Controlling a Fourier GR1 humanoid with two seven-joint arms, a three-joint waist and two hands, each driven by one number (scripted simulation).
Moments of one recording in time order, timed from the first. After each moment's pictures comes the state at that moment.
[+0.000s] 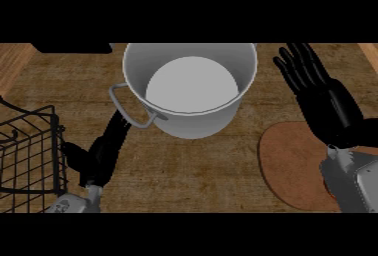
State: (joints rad) left arm -0.11 0.27 -0.34 -1.39 0.43 0.27 -0.05; right arm -0.37 -0.34 0.14 -1.70 -0.43 0.00 0.04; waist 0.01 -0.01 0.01
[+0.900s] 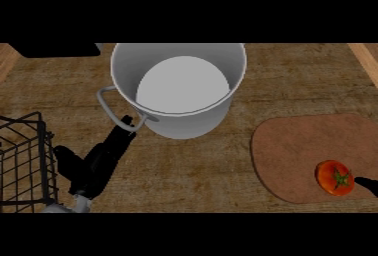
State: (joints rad) left arm -0.05 0.35 -0.39 -1.55 0.47 0.15 0.09; right arm 0.21 -0.66 -0.07 -1.55 0.21 -0.47 0.20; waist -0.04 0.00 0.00
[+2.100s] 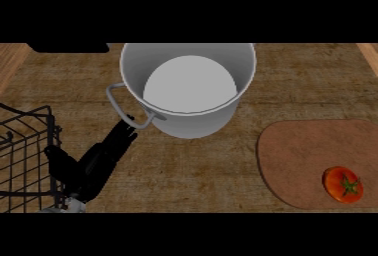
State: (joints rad) left arm -0.02 0.35 -0.36 -1.66 0.45 0.10 0.19; right arm 0.32 -0.77 -0.08 -2.39 0.24 -0.17 1.14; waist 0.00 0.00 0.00
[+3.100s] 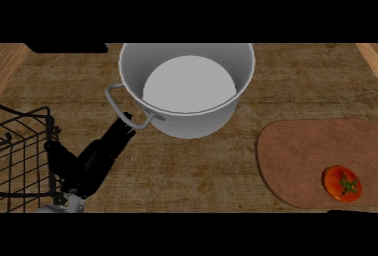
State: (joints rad) left arm -0.03 0.31 -0.30 -1.64 0.41 0.06 0.22; right arm 0.27 -0.59 0.11 -2.20 0.55 -0.09 1.13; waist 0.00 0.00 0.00
